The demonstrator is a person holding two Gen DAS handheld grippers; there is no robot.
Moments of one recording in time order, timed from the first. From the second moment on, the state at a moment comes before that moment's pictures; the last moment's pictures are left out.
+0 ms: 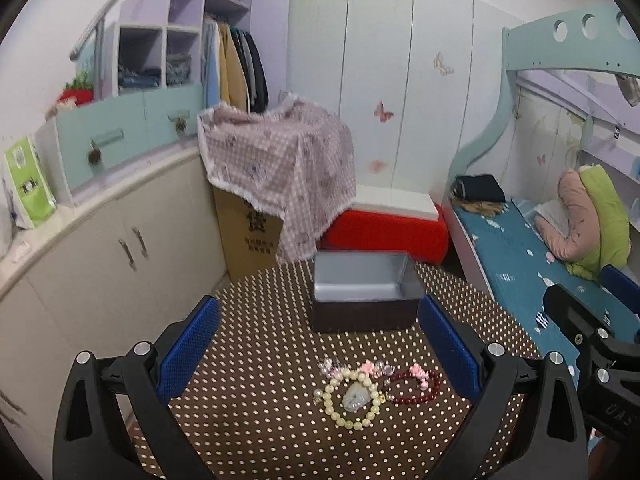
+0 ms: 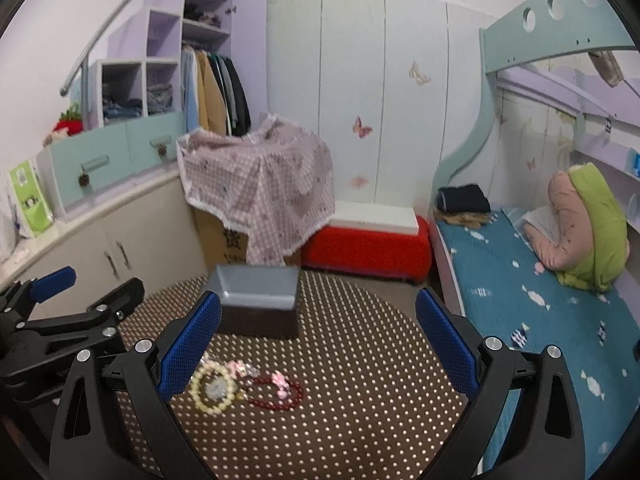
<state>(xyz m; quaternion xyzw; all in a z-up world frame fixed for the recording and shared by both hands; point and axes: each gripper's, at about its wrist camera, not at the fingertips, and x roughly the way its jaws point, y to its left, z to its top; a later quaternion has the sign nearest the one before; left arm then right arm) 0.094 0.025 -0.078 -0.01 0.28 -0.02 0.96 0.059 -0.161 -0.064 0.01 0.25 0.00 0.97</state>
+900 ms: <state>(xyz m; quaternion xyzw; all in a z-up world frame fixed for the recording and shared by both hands) 0.142 0.044 -0.228 0.02 0.46 -0.05 0.88 0.125 -0.180 -0.202 -0.02 0.41 -0.03 0.91</state>
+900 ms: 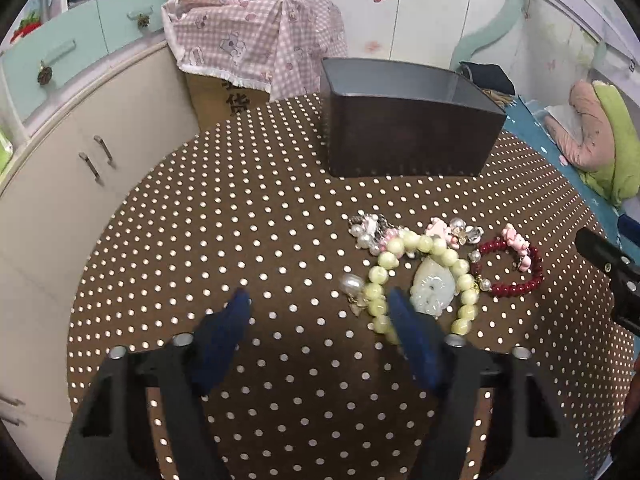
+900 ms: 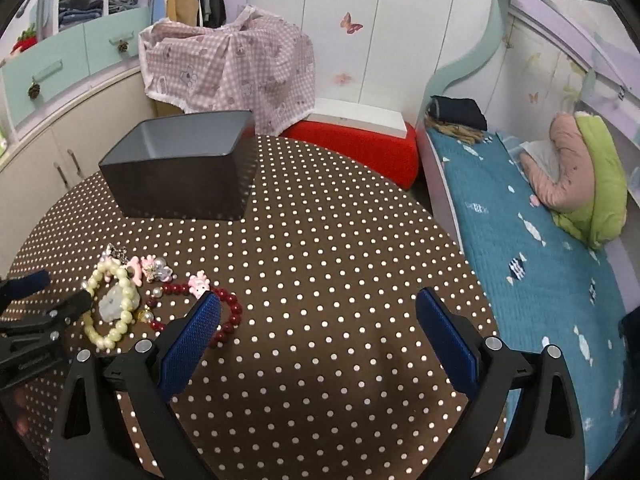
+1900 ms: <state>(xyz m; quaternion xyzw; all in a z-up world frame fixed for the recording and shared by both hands) 0.114 0.062 -0.221 0.00 0.46 -0.06 0.88 0.128 -0.186 -0.214 -0.01 0.42 -0.01 0.91</state>
